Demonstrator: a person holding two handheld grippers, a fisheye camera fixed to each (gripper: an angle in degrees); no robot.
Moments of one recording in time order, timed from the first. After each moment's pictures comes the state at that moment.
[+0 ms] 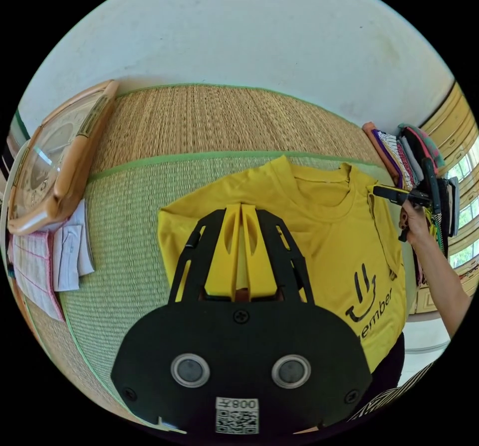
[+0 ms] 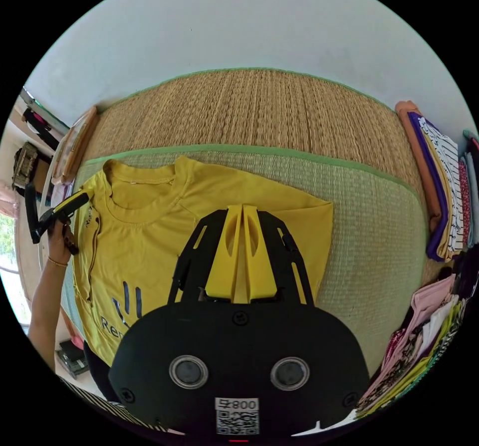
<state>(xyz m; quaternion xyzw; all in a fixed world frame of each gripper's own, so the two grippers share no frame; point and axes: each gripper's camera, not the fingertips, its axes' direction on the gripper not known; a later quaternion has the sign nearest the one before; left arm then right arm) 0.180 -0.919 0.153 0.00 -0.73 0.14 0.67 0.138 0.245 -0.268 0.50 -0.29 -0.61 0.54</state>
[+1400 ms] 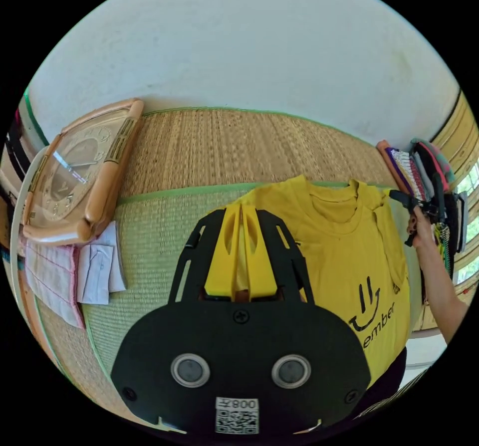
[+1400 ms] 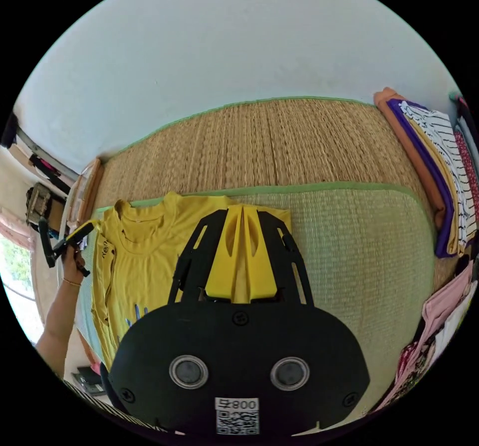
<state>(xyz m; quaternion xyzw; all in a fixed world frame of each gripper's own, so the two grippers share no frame) 0.282 -0.998 0.155 0.05 -0.74 0.16 0.66 0.039 0.131 -0.227 0.49 -0.40 -0.59 0.49</state>
